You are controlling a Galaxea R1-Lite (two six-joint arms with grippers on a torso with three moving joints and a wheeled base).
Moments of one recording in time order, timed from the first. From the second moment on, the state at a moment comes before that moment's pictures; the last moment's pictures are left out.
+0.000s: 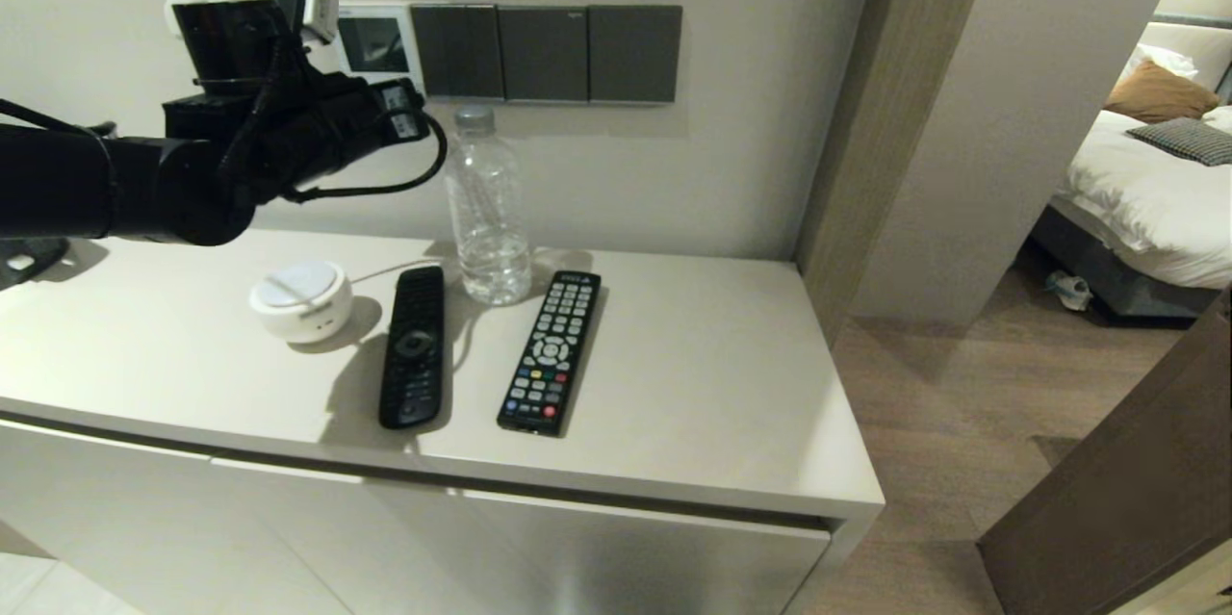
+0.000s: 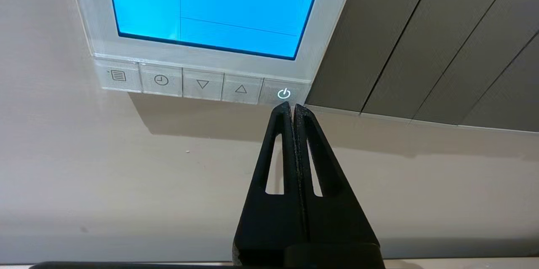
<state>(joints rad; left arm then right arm) -0.22 1.95 -1.53 -0.47 -0.05 -0.20 0.00 0.00 0.00 -0.01 -0.01 0.04</state>
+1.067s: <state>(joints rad) -0.21 1.83 -1.43 -0.47 -0.05 -0.19 0.00 0.00 0.00 -0.01 -0.01 0.04</state>
